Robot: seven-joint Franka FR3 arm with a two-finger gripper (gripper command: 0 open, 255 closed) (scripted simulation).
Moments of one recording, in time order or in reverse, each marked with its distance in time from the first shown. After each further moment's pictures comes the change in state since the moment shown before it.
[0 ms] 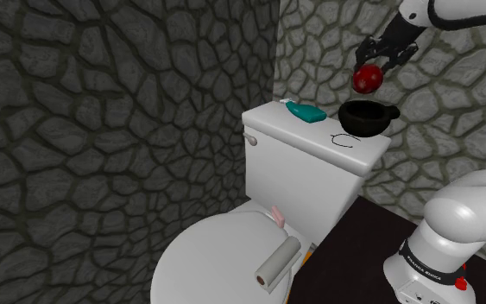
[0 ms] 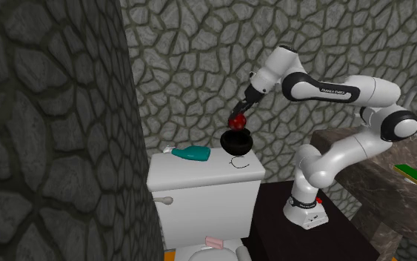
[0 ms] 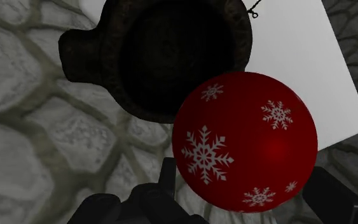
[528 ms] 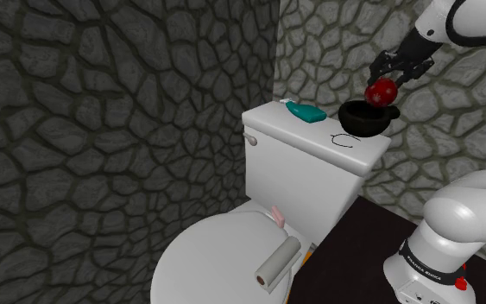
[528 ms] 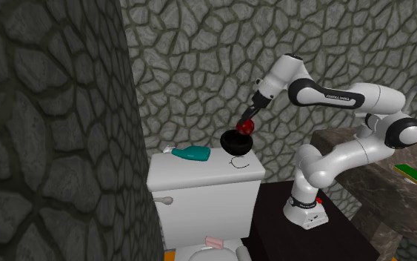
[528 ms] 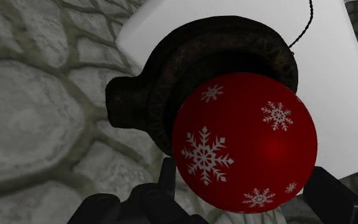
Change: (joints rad) arm -0.015 -0.131 -0.054 -0.120 -0.024 -0.046 -0.054
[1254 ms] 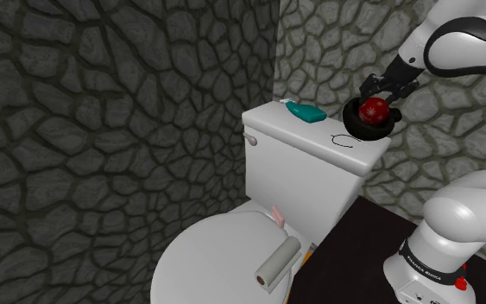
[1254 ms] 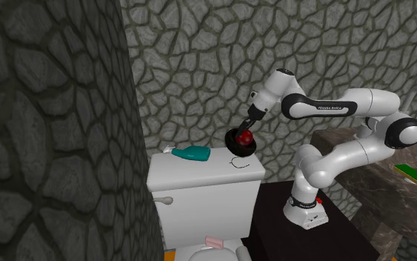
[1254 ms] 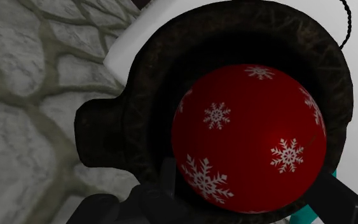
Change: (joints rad) arm -0.007 -0.001 -0.012 -0.146 -0.013 0.111 0.002
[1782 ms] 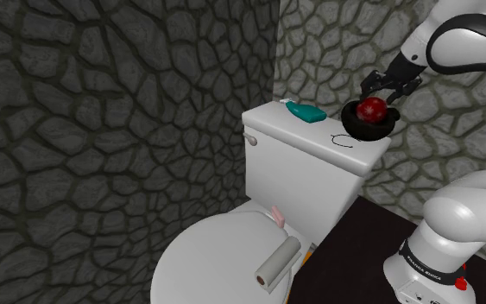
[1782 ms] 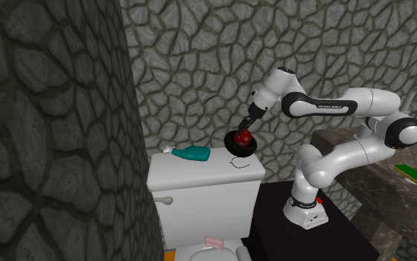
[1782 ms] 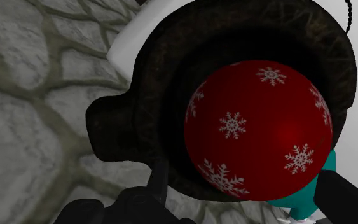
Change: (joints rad) arm -0.005 0.000 -0.007 0.012 -0.001 0.001 -0.007
